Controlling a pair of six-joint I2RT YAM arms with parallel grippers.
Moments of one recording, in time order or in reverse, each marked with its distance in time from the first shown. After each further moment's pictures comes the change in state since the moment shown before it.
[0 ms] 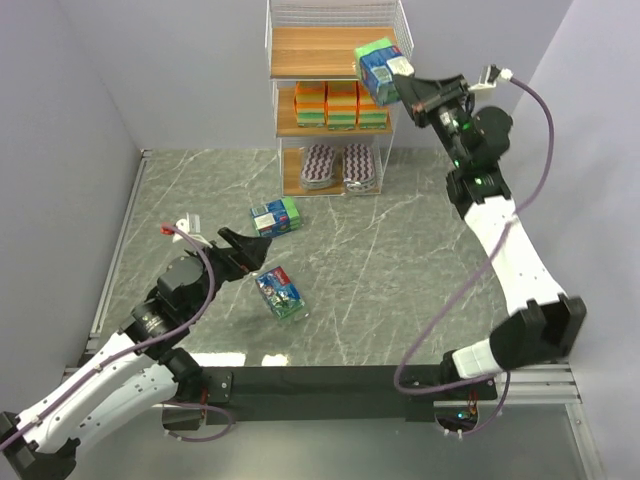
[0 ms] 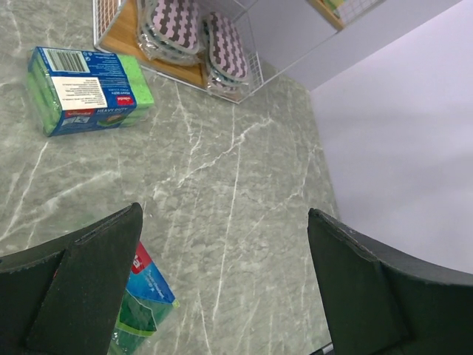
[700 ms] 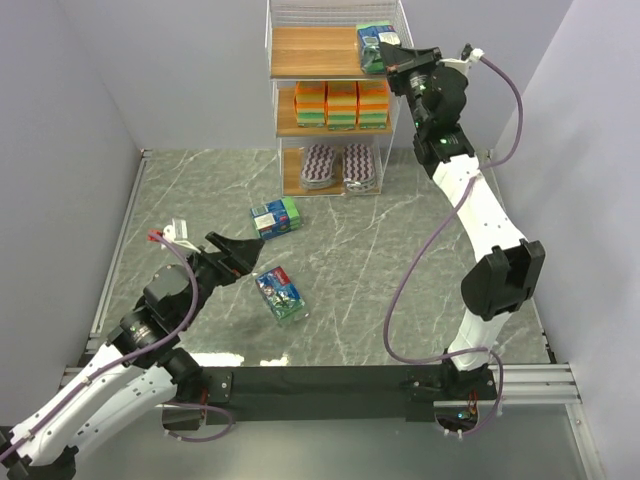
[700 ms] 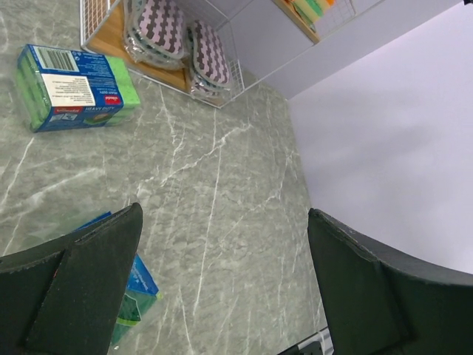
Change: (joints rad) left arm 0.000 -0.101 -0.001 -0.051 0.006 -0.055; right arm 0.090 0.403 0.447 -0.118 0.354 0.006
